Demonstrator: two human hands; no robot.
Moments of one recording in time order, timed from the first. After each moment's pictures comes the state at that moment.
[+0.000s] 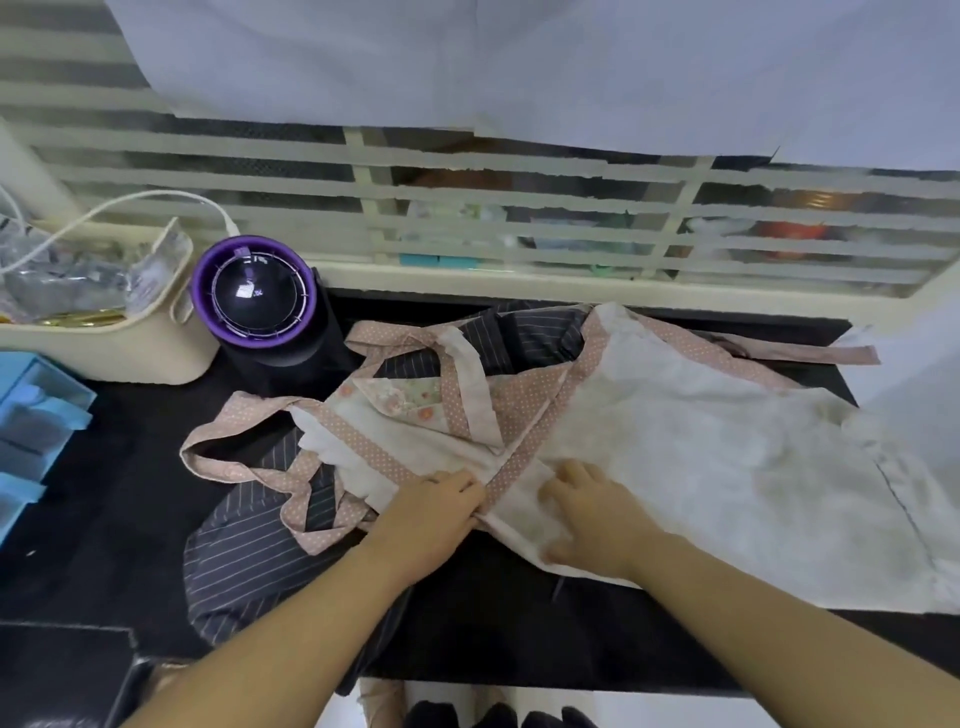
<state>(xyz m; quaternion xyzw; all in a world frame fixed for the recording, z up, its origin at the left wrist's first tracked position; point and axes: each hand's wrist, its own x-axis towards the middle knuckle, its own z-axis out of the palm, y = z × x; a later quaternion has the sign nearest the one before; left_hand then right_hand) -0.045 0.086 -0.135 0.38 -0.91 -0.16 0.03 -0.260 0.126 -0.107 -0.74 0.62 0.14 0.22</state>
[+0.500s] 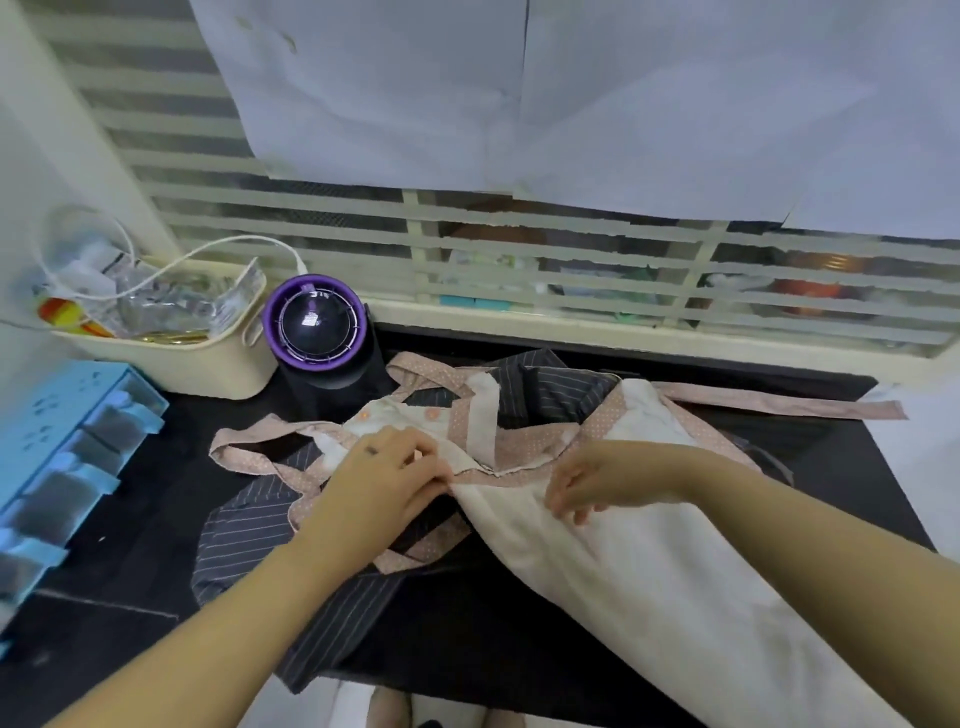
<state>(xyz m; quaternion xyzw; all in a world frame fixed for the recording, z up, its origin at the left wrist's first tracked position) 0.011 0.081 -0.057 0.37 -0.89 0.03 0.26 -0.262 0.076 -0.008 -0.68 0.53 0.09 0.50</state>
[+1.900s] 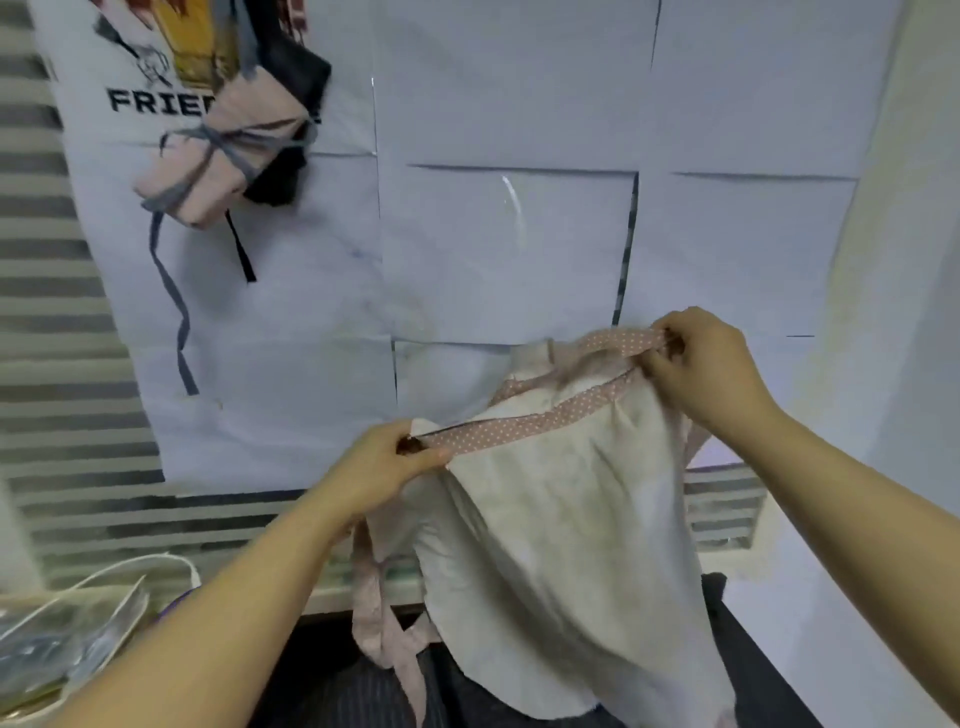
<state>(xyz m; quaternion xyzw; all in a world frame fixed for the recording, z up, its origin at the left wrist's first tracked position) -0.098 -0.030 0.187 0.37 -0.78 -0.37 0.36 -0.393 0.057 0.254 -0.59 0.66 -0.42 -0.18</state>
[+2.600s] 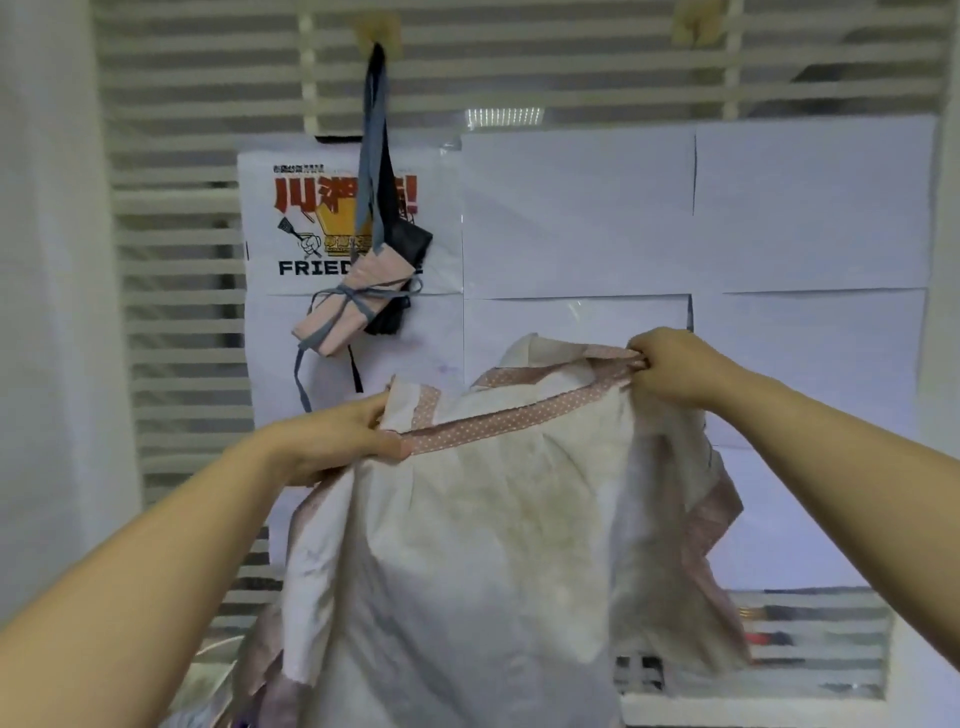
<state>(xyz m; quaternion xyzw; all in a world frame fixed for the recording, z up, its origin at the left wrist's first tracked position) 0.002 -0.040 0.320 0.39 -0.80 -0.39 0.24 -0.343 0.013 0.365 -0.67 0.68 -0.26 -0.14</state>
